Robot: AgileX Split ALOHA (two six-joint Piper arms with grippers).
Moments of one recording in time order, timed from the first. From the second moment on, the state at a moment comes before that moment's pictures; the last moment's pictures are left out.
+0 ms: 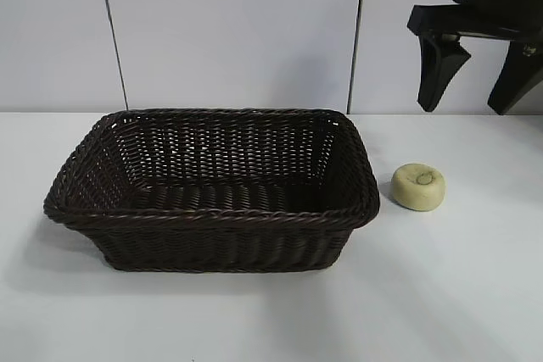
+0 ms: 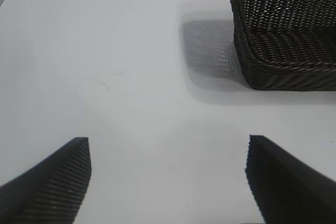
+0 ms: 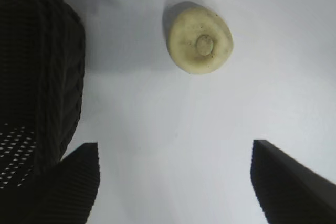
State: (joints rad) left arm -0.04 -0.01 -0.48 -0.02 1.13 0.05; right arm 0.14 1.94 -1.54 0.08 1.00 -0.04
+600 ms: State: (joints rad) left arm -0.04 -0.01 -0.48 -0.02 1.13 0.05; right arm 0.14 2.16 -1.54 0.08 0.83 -0.02
